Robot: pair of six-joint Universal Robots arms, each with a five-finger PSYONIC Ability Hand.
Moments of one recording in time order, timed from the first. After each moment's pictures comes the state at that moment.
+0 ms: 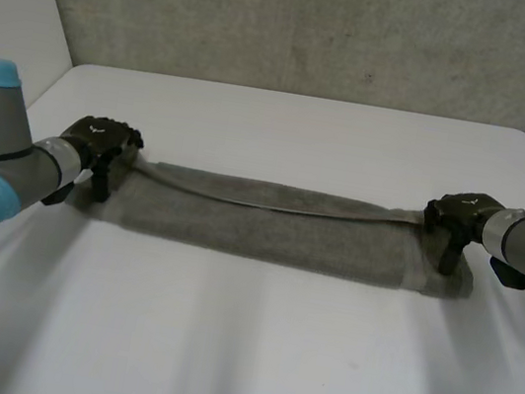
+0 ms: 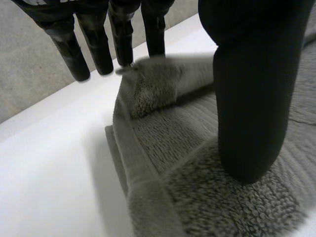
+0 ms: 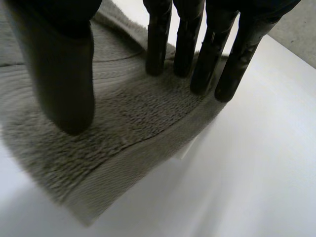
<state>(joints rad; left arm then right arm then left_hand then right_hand) 4.59 -2.45 -0.99 3.05 -1.30 3.49 1.70 -0.71 0.87 0.45 1.35 2.62 0.29 0.29 0.29 0.30 0.03 0.51 0.52 0.51 0.52 0.33</state>
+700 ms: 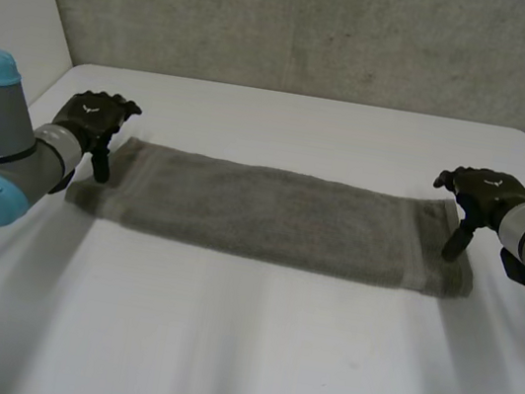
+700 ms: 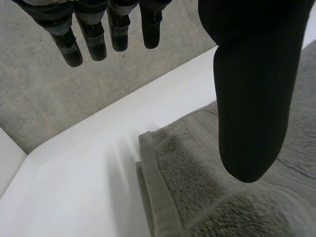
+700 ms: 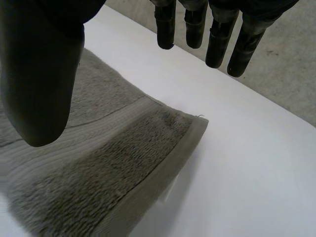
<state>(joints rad) 4.56 -2.31 -1.13 3.20 -1.40 3.41 1.70 -0.98 1.19 0.22 1.36 2.80 0.17 0.17 0.17 0.17 0.03 0.23 0.23 0.23 0.25 0.06</state>
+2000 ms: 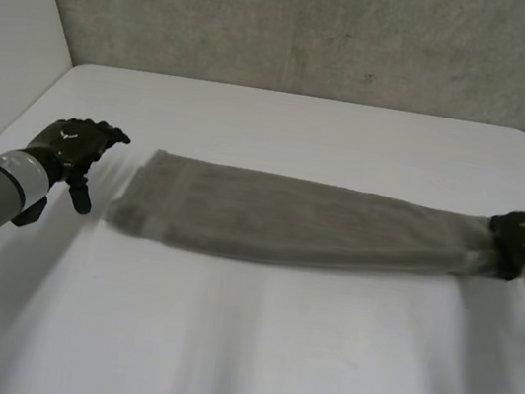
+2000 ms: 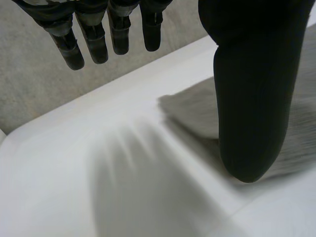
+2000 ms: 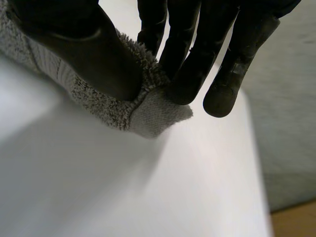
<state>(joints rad) 4.65 -2.10 -1.49 3.26 -1.25 3.41 1.60 -1.08 1.53 -0.09 1.54 2.59 0.20 0.20 0.20 0.20 0.03 1.30 1.30 1.33 1.34 1.16</state>
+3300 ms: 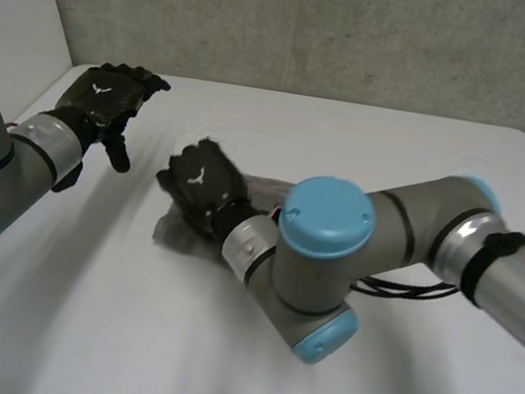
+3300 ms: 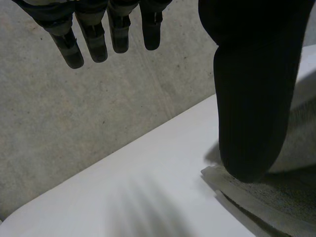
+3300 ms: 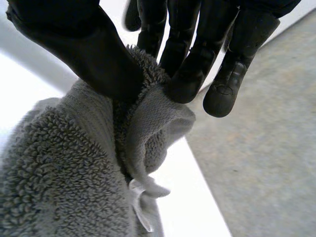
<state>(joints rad) 4.50 -1.98 -1.45 3.33 -1.31 3.32 2.40 -0.70 0.96 -0.23 1.31 2.51 0.19 0.19 0.19 0.19 0.03 1.31 1.31 1.35 1.34 1.16</state>
